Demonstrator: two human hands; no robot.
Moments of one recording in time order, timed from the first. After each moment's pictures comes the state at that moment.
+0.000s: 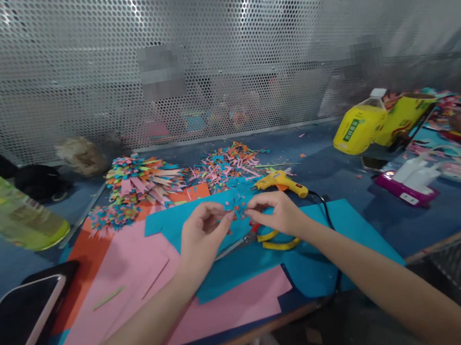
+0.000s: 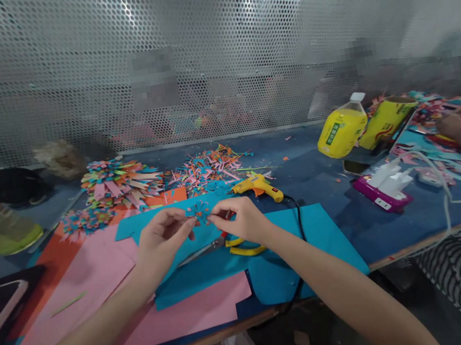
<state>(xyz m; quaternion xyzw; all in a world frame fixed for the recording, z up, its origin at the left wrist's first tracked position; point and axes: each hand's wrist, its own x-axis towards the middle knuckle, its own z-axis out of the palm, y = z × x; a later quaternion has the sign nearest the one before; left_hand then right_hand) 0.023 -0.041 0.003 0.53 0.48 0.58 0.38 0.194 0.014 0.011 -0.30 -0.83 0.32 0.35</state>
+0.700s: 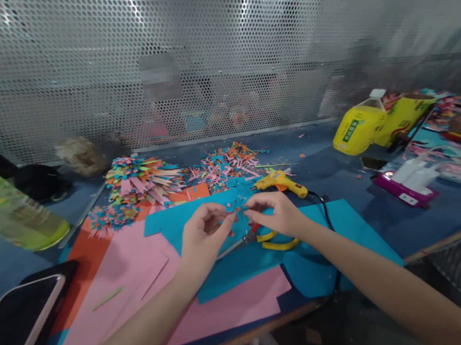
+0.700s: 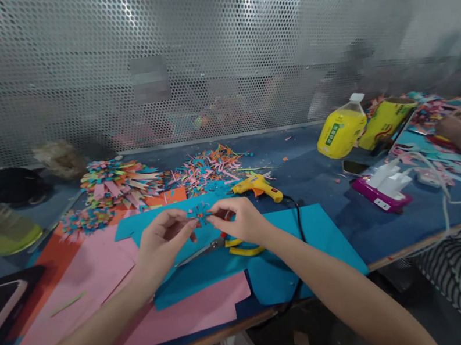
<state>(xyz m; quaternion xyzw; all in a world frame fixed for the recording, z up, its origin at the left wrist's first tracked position) 0.026 -0.043 0.005 0.53 0.48 0.58 0.40 0.193 0.010 0.015 -0.30 -0.81 0.35 0.35</state>
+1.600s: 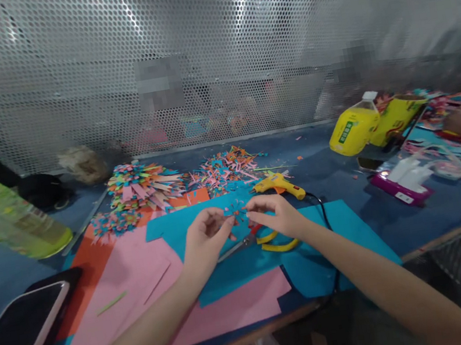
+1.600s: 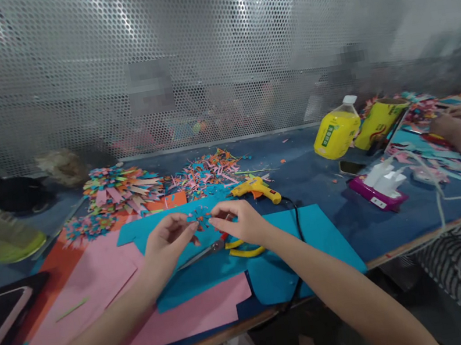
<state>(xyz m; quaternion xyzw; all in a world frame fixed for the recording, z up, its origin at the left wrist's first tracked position) 0.029 -0.042 0.003 0.51 0.47 0.56 0.44 0.197 0.007 0.018 -0.30 -0.80 0.39 0.34</state>
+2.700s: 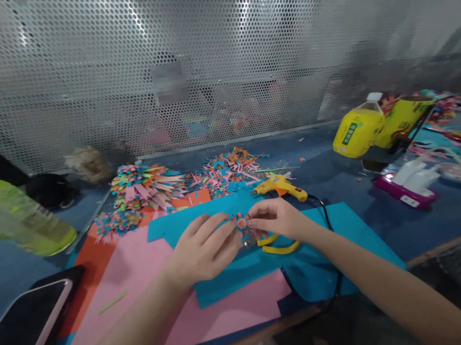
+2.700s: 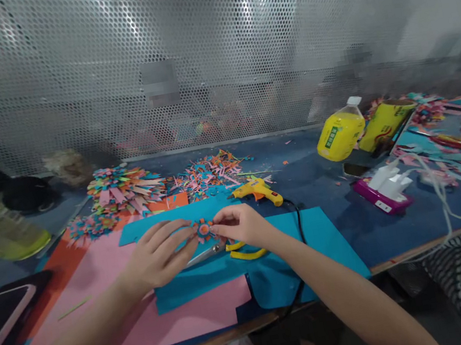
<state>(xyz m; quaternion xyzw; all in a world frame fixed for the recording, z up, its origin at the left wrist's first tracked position) -0.001 -0.045 0.021 0.85 0.22 0.31 -0.36 0.199 0.005 0.016 -0.33 -0.69 0.57 0.30</state>
